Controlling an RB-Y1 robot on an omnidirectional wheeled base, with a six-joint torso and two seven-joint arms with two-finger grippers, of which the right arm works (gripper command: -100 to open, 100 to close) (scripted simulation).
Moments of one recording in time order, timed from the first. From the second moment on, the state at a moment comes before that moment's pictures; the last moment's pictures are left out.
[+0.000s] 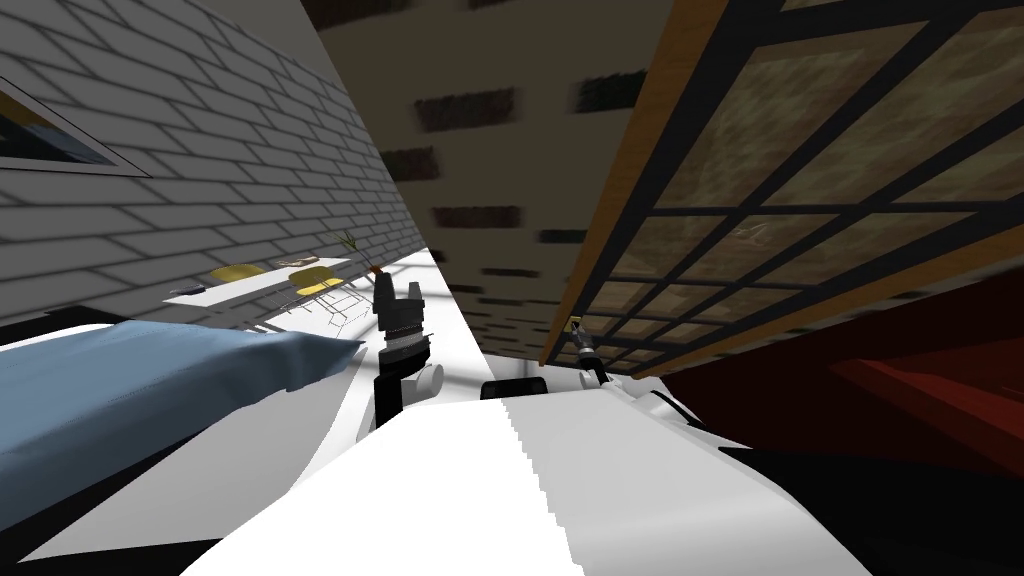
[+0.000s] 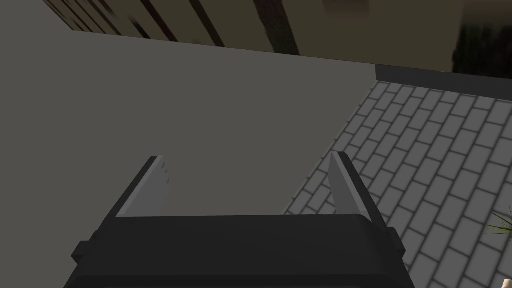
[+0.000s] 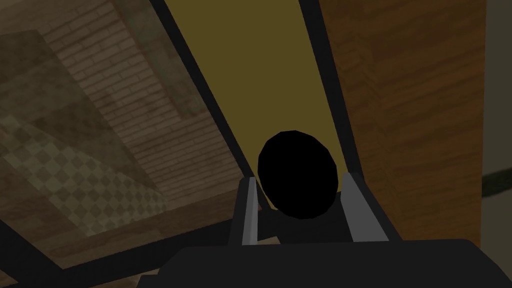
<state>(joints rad) -0.15 -0.34 0.23 -0.40 -0.46 -1.02 1.13</state>
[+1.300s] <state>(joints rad) -0.13 -0.33 0.20 -0.42 -0.47 -1.00 0.81</state>
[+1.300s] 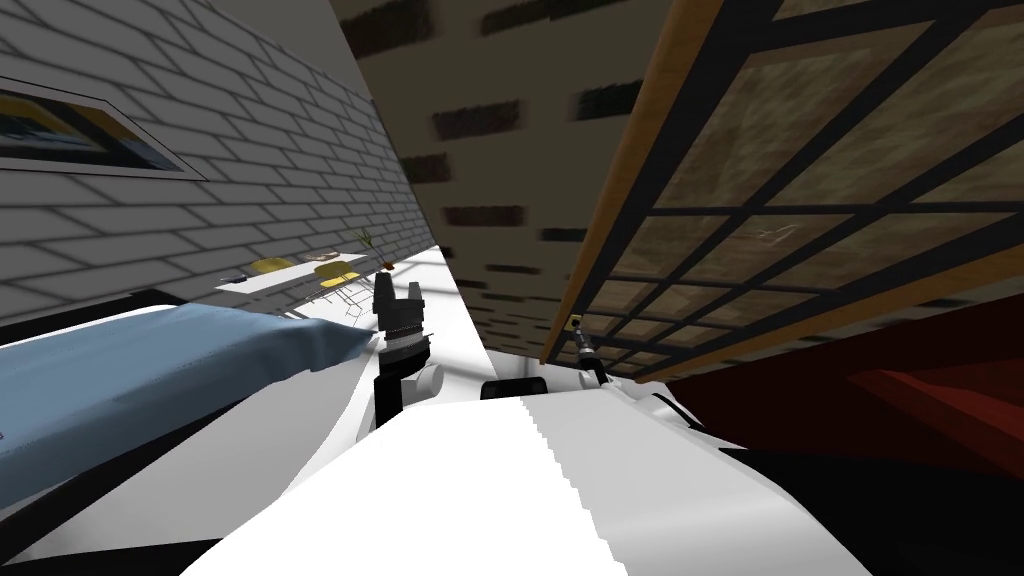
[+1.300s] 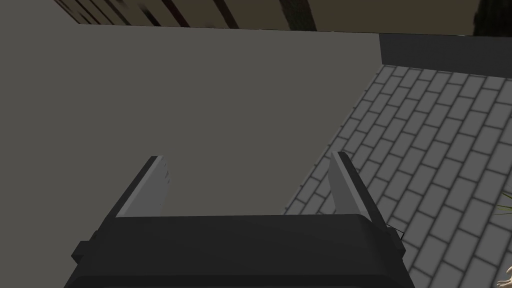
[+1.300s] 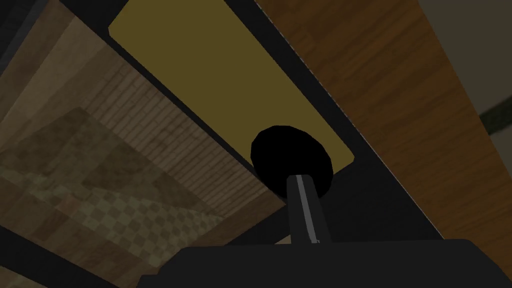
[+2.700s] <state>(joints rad) -0.04 -0.42 0.26 -0.37 -0.49 -1.12 1.10</state>
